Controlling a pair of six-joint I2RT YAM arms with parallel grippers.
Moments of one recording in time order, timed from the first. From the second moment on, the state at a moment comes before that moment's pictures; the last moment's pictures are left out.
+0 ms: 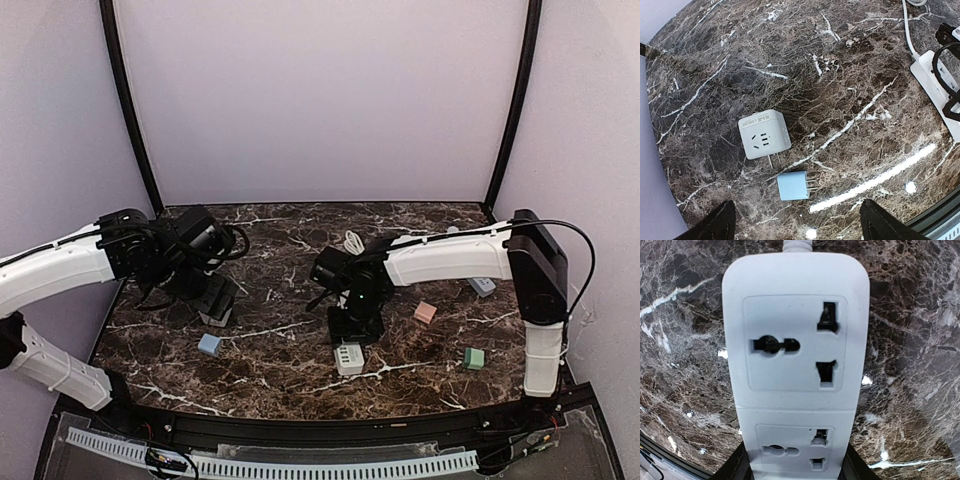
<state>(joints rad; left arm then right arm) -0.93 1.28 1.19 -1.09 -0.38 -0.42 1.04 2.00 1.49 -0.91 -0.09 0.90</state>
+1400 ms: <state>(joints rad) -0.93 1.19 1.07 -1.28 -0.39 -1.24 0.99 1.89 1.61 -1.08 0.10 0.61</state>
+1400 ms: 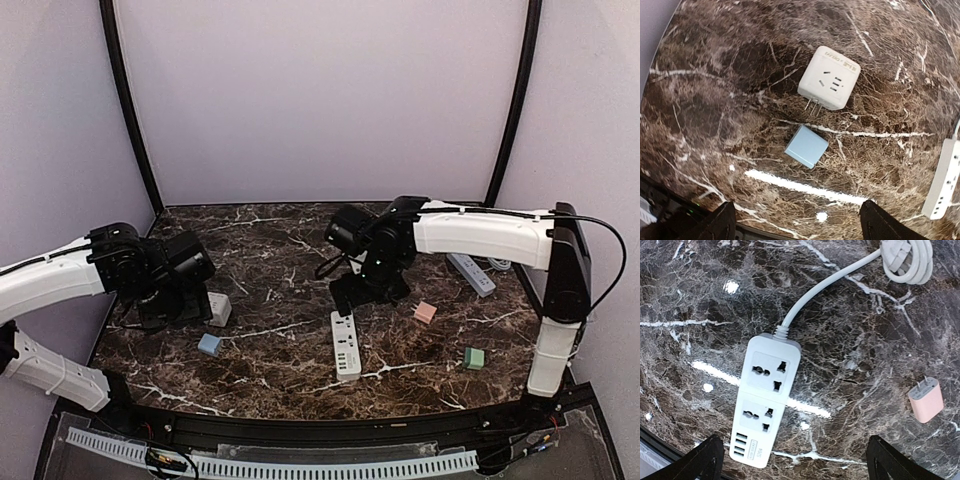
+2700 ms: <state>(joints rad) -0.82 1.42 0.90 -0.96 -0.24 -1.99 0.91 1.62 1.25 -1.03 0.22 0.46</state>
